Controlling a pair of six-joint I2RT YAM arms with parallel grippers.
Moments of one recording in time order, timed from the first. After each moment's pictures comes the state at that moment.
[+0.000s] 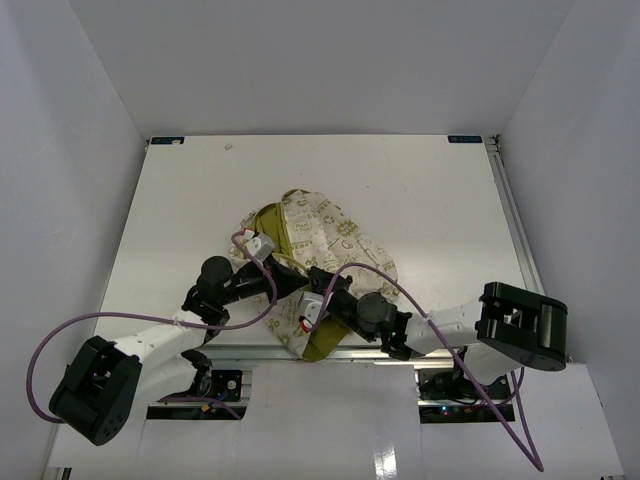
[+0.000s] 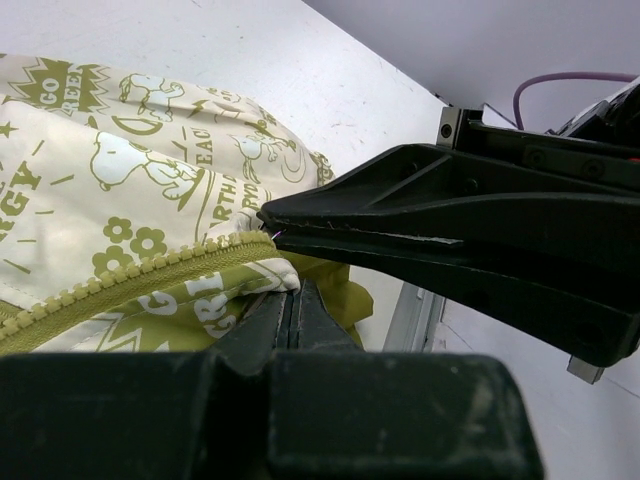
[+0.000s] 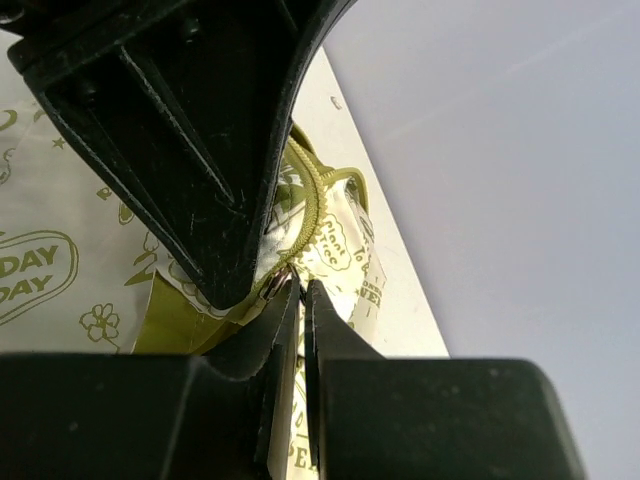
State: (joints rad) left arm -0.53 1.04 0.24 0.75 0.69 -0.38; right arm 1.29 1.48 0.43 1.06 0.39 -0.93
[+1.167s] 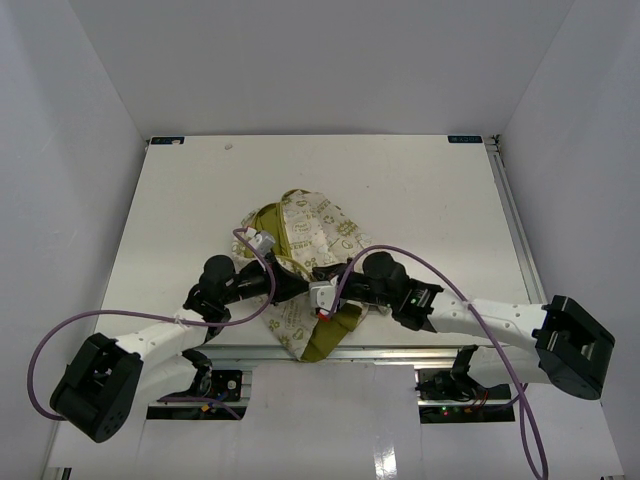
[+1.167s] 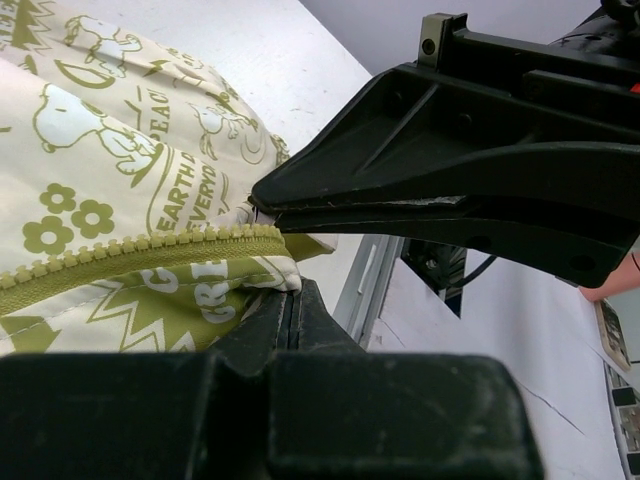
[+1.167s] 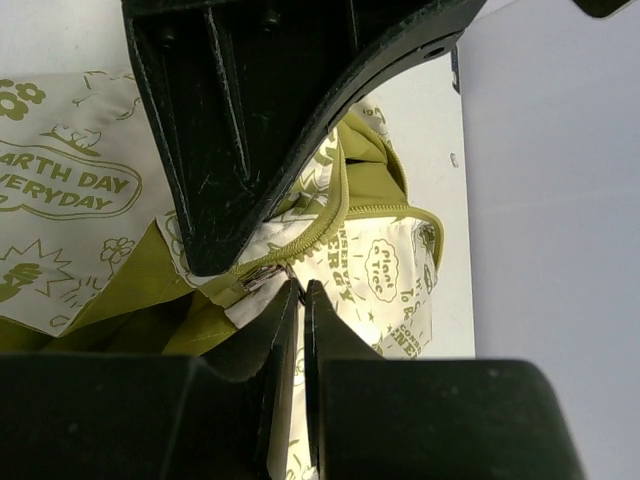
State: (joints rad) left arm -0.54 1.06 0.25 0.73 0.71 -0.56; right arm 1.05 1.22 0.61 0.35 -0.19 -0.98
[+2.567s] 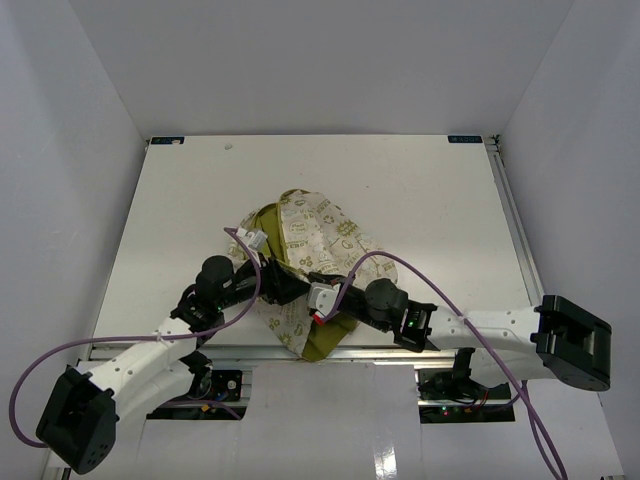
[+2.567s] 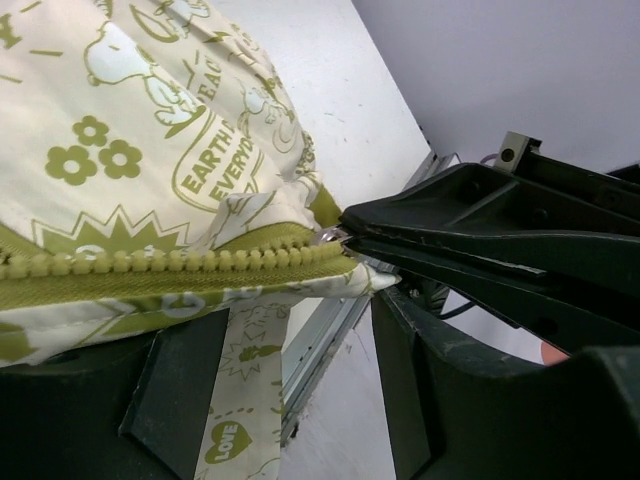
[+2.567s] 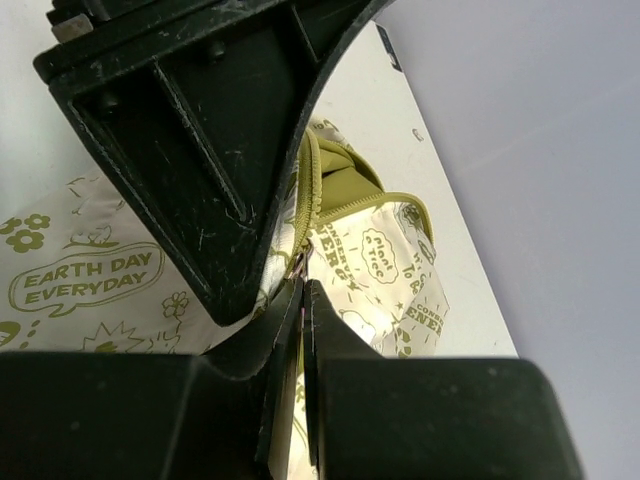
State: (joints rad) left arm -0.57 0.85 0.31 0.35 0.50 -0.69; right arm 1.25 1.22 0.50 0.63 0.15 -0.72
